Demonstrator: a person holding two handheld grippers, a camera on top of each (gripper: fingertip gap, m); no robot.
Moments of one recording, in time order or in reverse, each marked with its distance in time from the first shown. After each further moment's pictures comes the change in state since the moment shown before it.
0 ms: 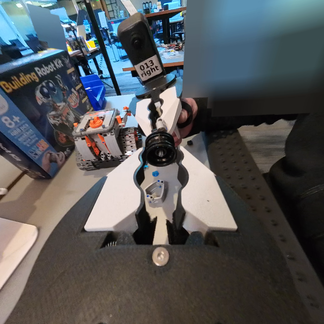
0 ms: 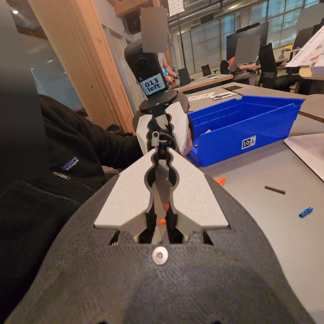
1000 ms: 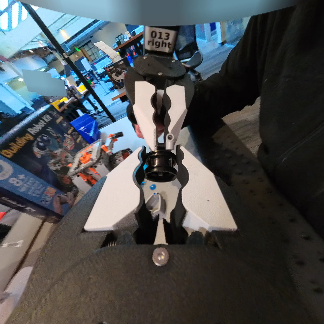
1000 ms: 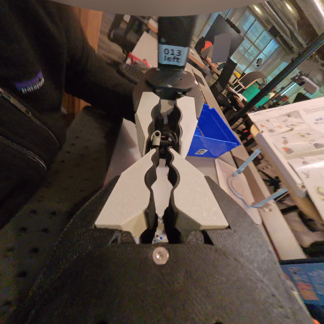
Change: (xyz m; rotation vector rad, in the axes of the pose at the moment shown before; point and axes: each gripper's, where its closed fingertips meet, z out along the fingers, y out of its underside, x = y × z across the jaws) left arm 0.047 -0.008 0.000 0.068 0.078 0.324; right arm -0.044 0.018 0.017 -0.330 0.229 -0.749
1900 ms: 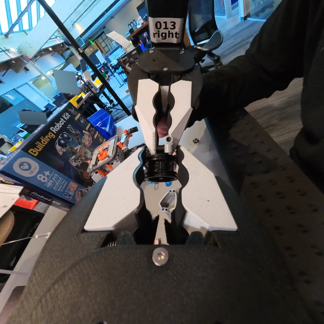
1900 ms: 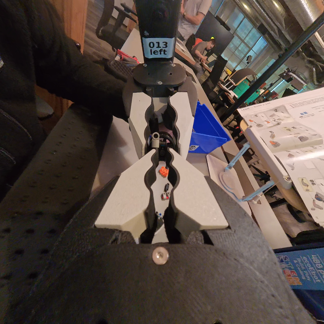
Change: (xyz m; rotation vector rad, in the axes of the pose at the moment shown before) left arm -0.019 0.004 0.009 -0.065 -0.082 0.069; right arm 0.017 0.006 -0.002 -0.008 0.047 0.012
